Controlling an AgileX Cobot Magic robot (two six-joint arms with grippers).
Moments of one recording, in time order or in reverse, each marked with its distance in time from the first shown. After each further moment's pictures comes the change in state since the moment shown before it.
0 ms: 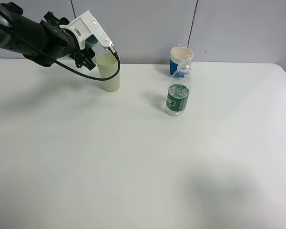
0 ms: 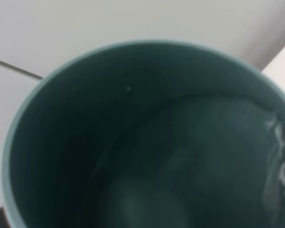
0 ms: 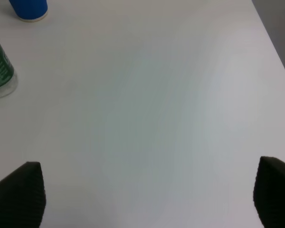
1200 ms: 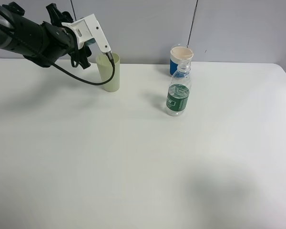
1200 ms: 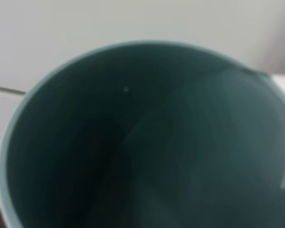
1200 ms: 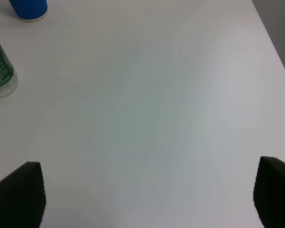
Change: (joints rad) left arm 0.000 0.007 0.000 0.096 -0.073 0.127; right arm 0.000 0.000 0.000 0.000 0.000 0.000
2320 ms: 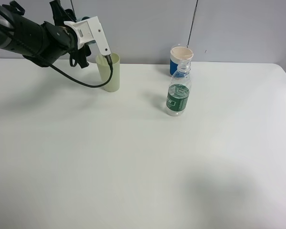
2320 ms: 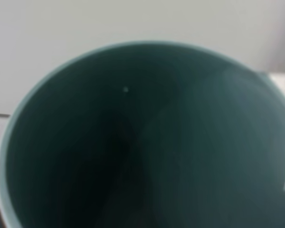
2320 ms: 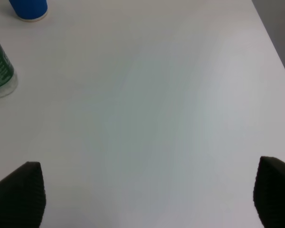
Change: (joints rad) left arm 0.000 0.000 -0.001 0.066 -0.009 0.052; right arm 0.000 0.000 0.000 0.000 0.000 0.000
